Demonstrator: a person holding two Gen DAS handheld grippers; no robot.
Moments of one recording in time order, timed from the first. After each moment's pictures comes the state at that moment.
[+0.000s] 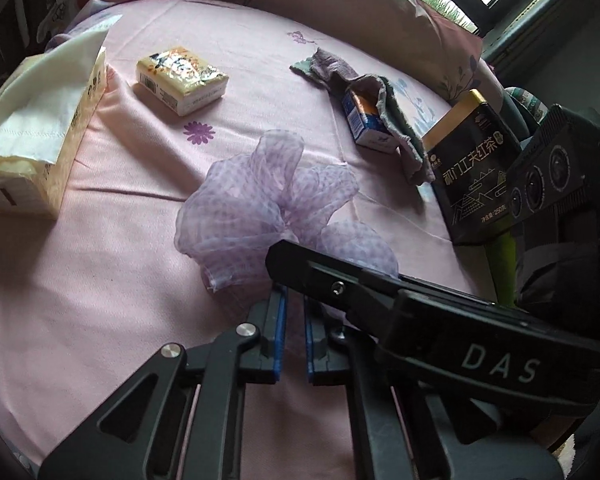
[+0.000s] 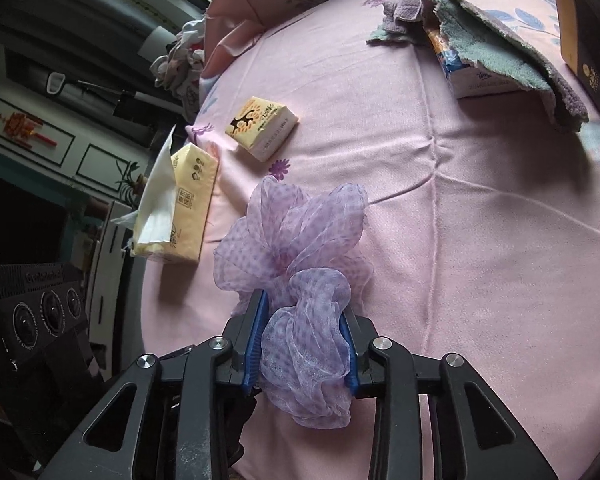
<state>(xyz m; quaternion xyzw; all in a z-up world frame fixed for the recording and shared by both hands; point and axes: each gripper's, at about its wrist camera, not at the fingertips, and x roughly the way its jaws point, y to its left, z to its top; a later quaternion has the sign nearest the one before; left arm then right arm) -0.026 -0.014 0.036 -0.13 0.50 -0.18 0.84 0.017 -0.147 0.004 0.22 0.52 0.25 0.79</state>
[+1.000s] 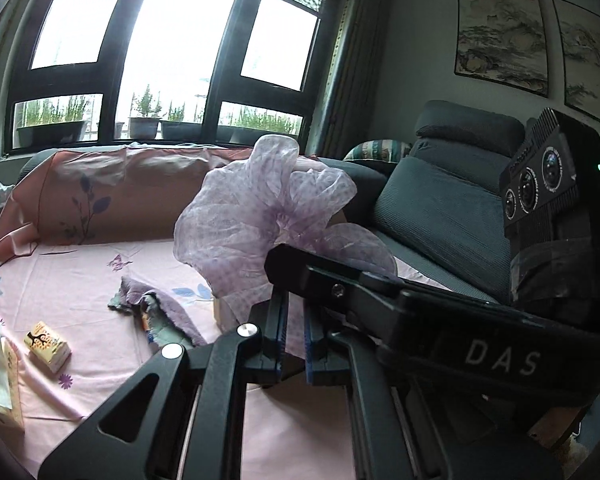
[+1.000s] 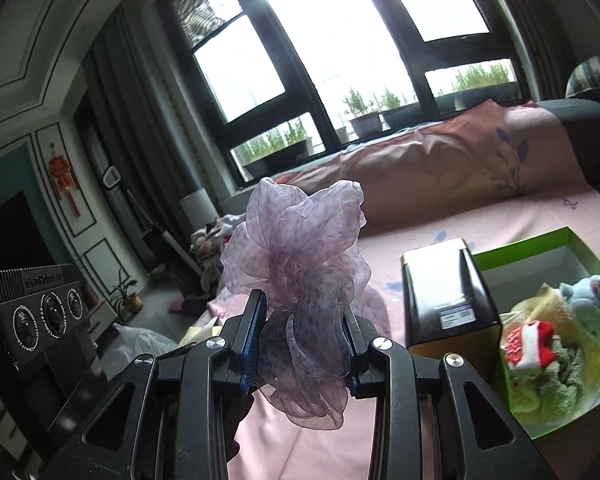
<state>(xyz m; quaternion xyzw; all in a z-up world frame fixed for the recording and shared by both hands) -0.093 -0.156 0.186 -0.03 0.19 -0.37 0.91 -0.097 -0.299 0.168 0.17 0.19 0.18 0.95</state>
